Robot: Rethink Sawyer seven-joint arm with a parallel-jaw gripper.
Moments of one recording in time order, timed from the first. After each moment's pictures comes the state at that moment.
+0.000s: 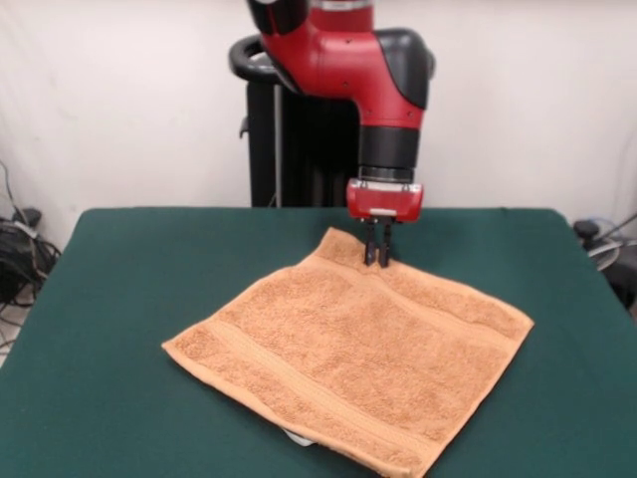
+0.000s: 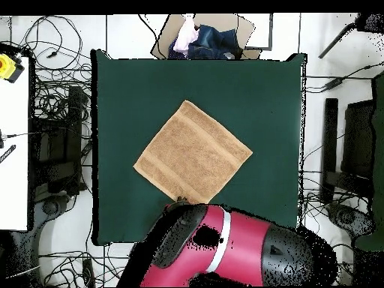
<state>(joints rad) -0.33 -0.23 0.03 2.31 -0.08 -0.92 1.64</state>
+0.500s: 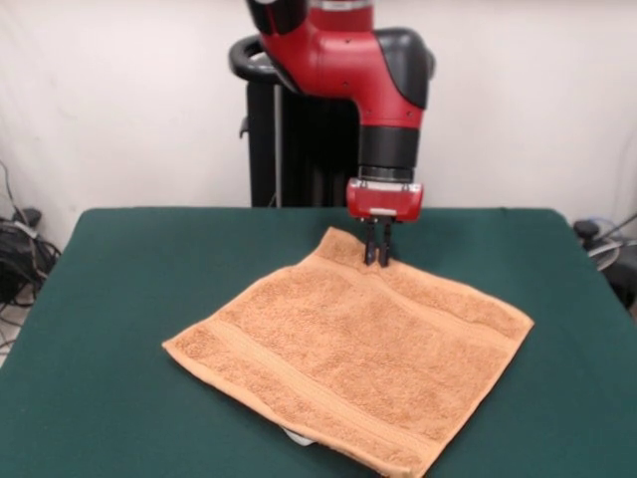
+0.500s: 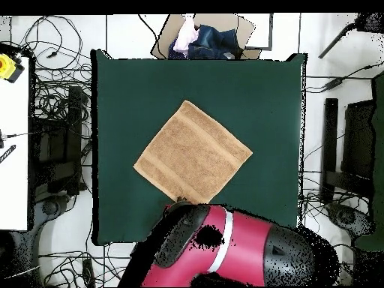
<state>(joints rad) -0.34 -0.23 0.04 2.31 -0.08 -0.92 1.64</state>
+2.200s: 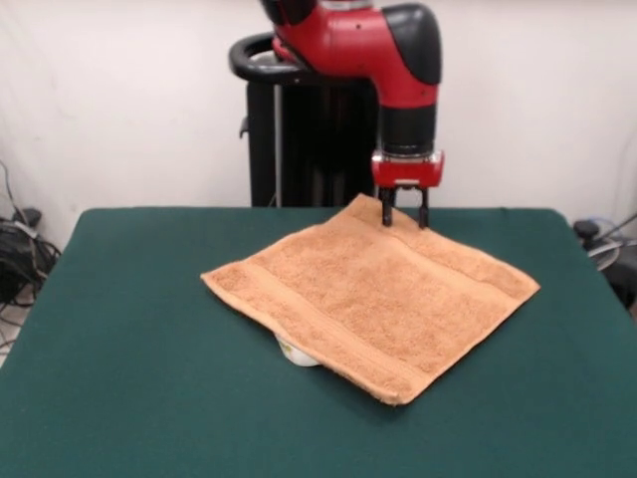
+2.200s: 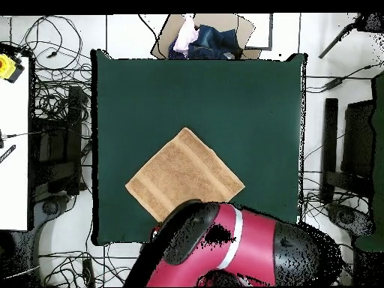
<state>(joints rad) -0.36 -0.22 0.09 2.43 -0.06 -0.77 1.64</state>
